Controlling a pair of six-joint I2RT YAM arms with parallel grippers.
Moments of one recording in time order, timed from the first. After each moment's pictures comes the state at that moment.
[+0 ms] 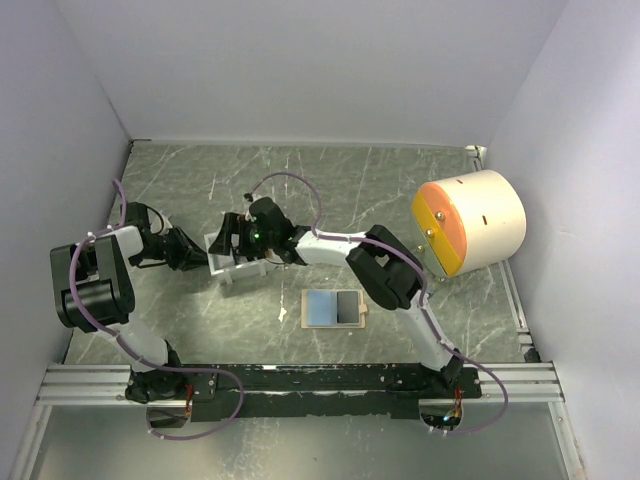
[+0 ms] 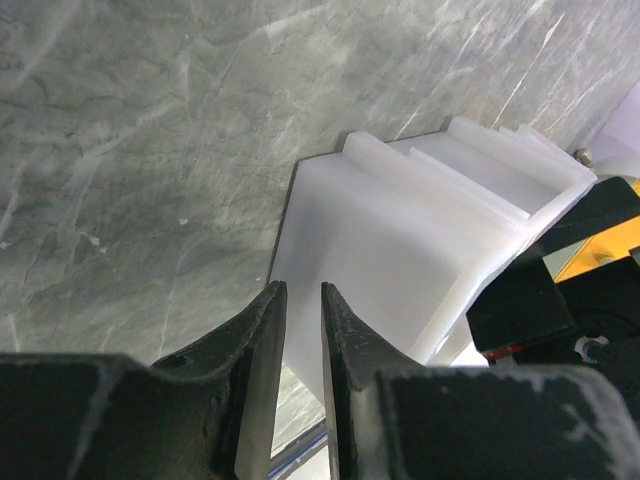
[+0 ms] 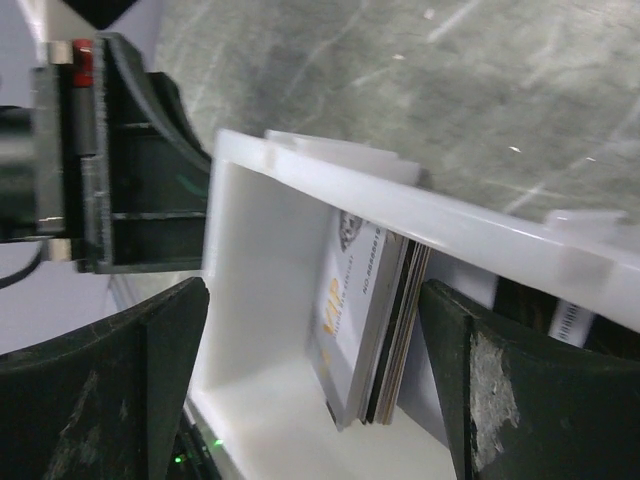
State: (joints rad) left arm 0.26 1.69 0.85 -0.41 0.70 -0.47; right arm 0.91 2.26 1.55 0.22 -0.27 0.84
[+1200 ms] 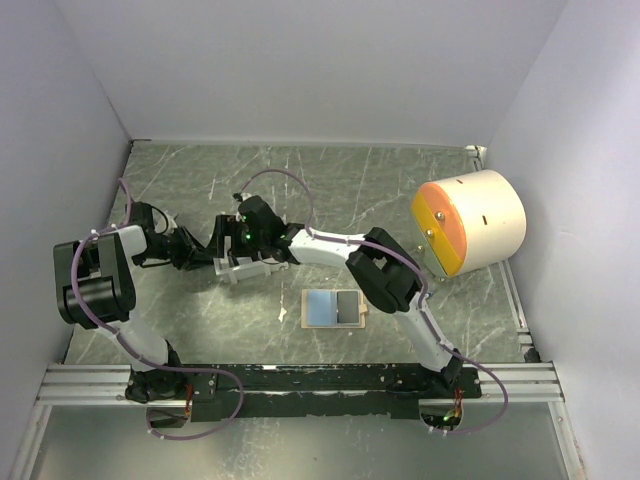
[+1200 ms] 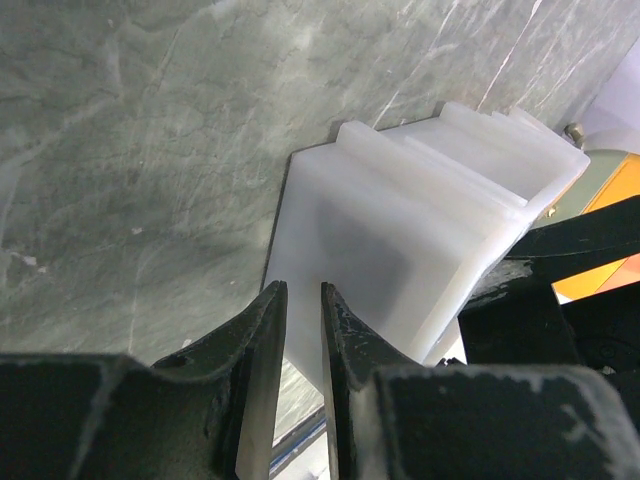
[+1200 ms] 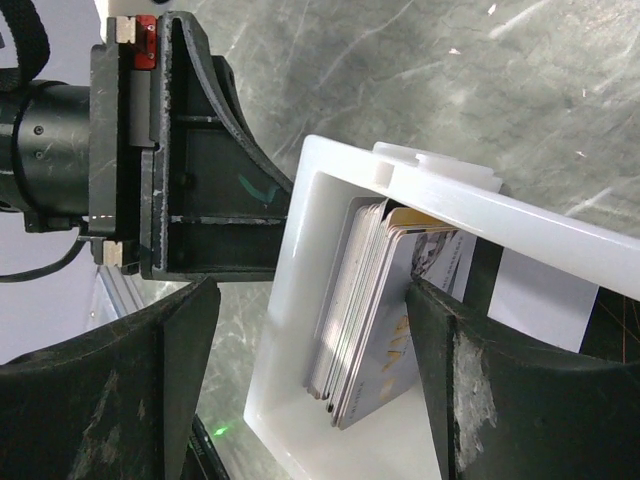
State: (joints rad) left arm 0.24 1.71 0.86 -0.40 0.75 -0.47; right arm 0.94 2.25 1.64 0.11 -0.24 0.78
